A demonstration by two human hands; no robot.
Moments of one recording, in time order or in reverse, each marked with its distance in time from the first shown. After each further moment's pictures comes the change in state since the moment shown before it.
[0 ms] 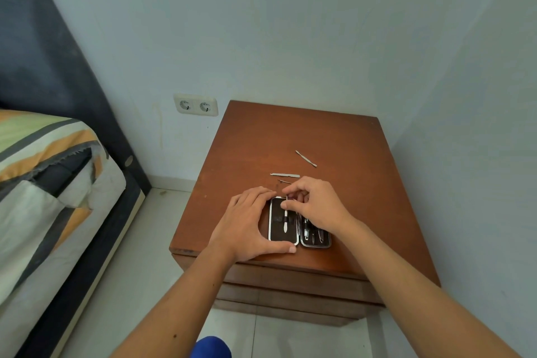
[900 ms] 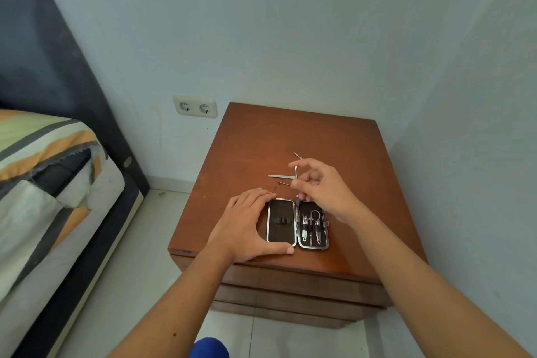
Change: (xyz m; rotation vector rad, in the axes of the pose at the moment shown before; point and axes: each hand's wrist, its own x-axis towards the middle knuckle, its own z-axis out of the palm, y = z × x) left_hand -0.001 0.001 -0.002 0.010 -0.013 0.007; right_hand 0.009 -0.014 -0.032 0.368 -0.015 0.104
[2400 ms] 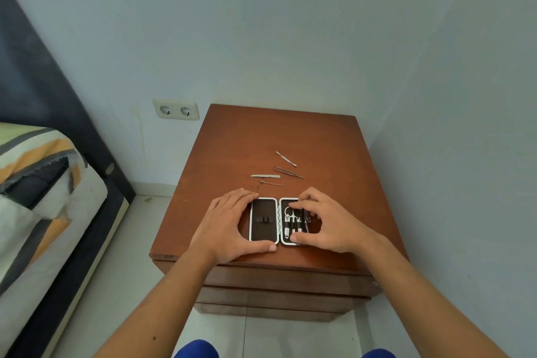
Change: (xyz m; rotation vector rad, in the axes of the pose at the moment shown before) left_hand 0.000 0.004 -0.002 0.041 -0.019 -0.028; right_hand -0.064 0.041 -0.035 -0.652 -0.226 -0.166
